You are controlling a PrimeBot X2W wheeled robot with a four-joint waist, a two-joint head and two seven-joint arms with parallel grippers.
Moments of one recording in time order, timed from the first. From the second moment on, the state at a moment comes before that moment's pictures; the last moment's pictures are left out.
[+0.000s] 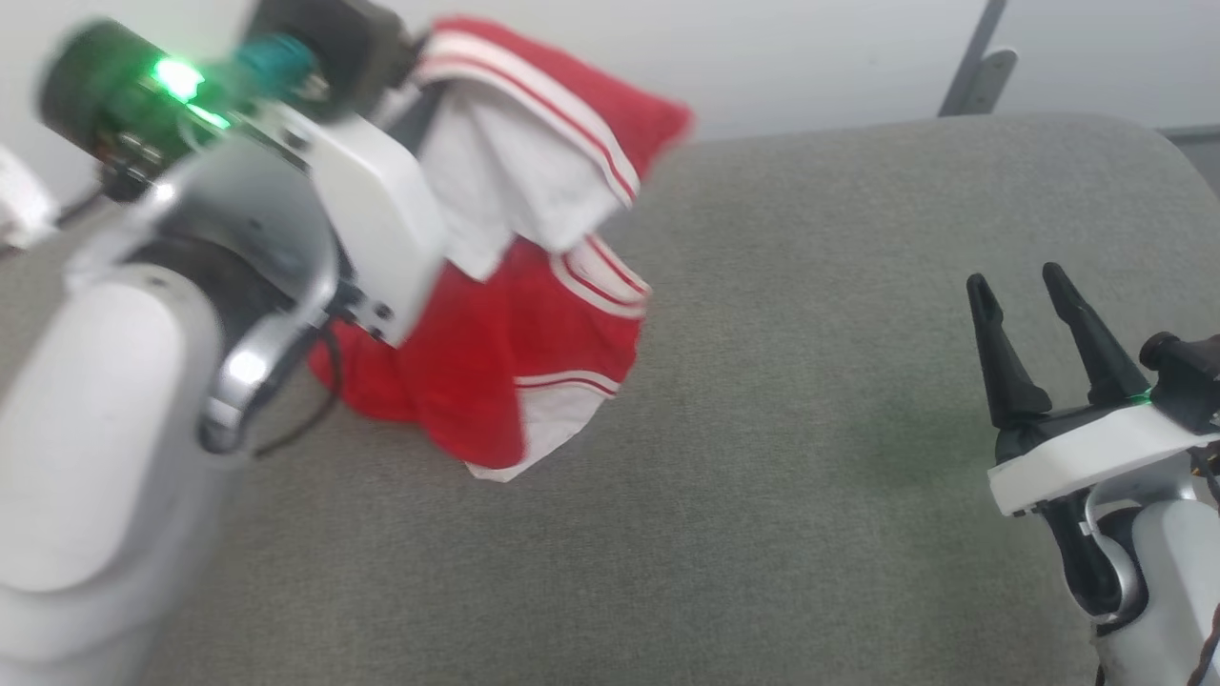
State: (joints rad) left arm -0.82 0.48 -0.38 -0.18 -0.41 -0.05 0.66; right arm -0.29 -0.29 0.10 0.18 0.47 0.13 -0.17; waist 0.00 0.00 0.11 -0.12
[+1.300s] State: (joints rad) left arm -0.59 0.23 -0.59 0.59 -0.53 -0.12 0.33; right arm -0.35 -0.28 0.18 0.29 0.50 0.13 -0.23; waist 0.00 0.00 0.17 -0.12
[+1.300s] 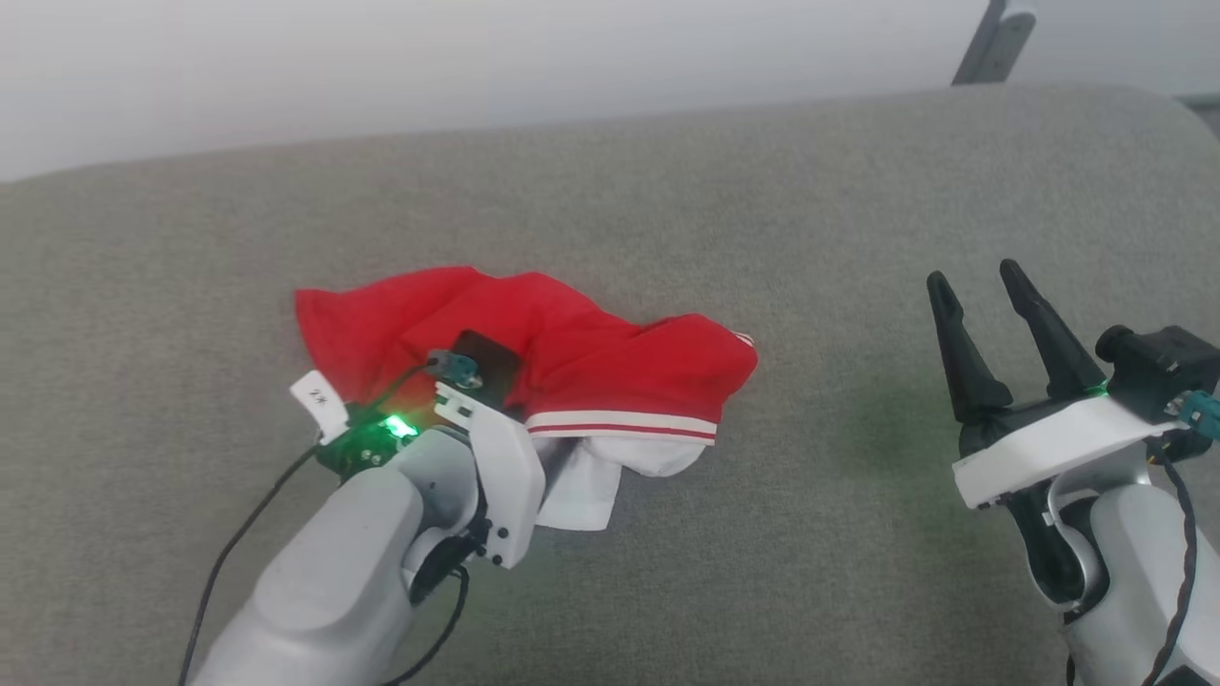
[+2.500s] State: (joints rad) left arm -0.02 0.56 -0.12 0.17 -0.68 0.09 -0.24; right arm -0.18 -0.28 0.08 0.27 0.49 0.13 -0.22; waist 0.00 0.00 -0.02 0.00
